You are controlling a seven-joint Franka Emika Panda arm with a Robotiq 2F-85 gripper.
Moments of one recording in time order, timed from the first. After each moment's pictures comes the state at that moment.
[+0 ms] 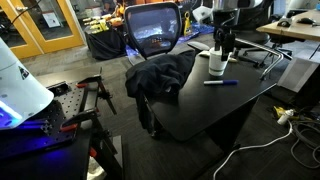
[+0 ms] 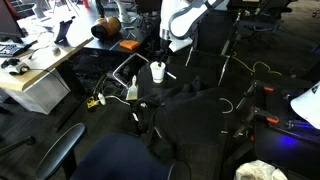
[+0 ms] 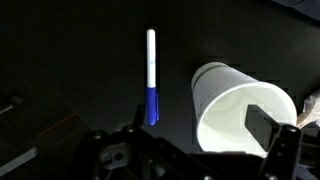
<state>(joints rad) 0.00 0.71 -0.03 -1.68 0.02 2.50 0.30</state>
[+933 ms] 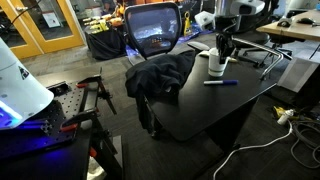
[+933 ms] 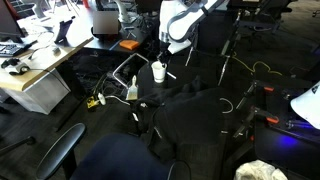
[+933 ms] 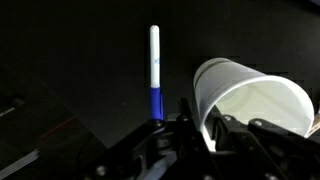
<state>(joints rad) 0.00 0.76 -0.04 -1.64 0.02 2.49 0.30</state>
